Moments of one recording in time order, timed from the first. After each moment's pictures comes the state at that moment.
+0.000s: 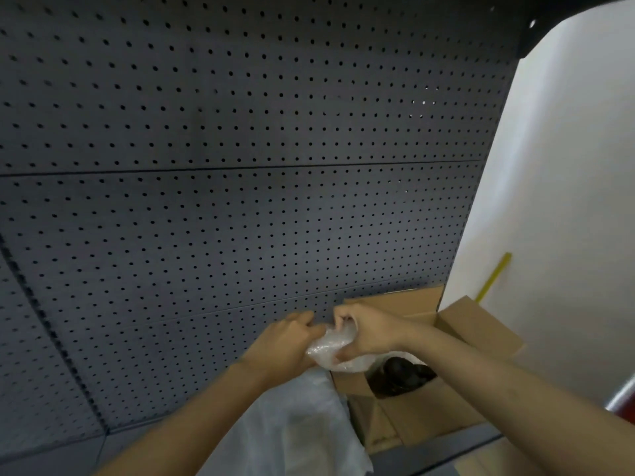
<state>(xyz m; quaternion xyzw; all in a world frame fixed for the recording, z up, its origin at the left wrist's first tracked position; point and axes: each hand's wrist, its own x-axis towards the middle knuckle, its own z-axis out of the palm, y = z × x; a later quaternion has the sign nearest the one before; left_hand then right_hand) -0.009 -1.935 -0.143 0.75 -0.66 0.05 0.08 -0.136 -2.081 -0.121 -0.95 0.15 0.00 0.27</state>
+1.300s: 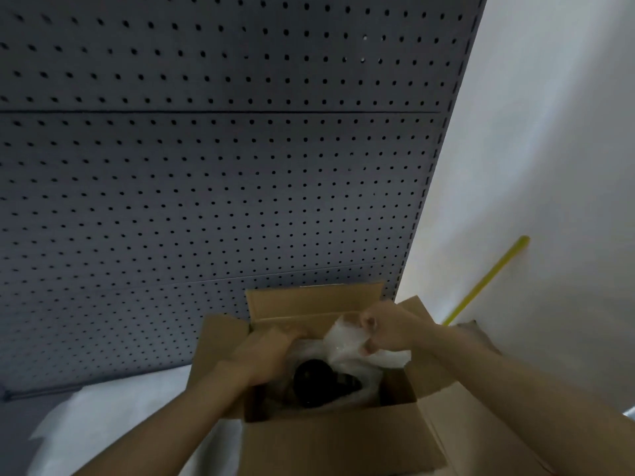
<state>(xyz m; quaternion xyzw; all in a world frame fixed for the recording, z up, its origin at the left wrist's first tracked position) -0.102 -2.141 -0.214 0.81 -0.56 -0.15 0.07 -0.238 -2.349 -0.202 -0.97 0.15 0.07 0.20</state>
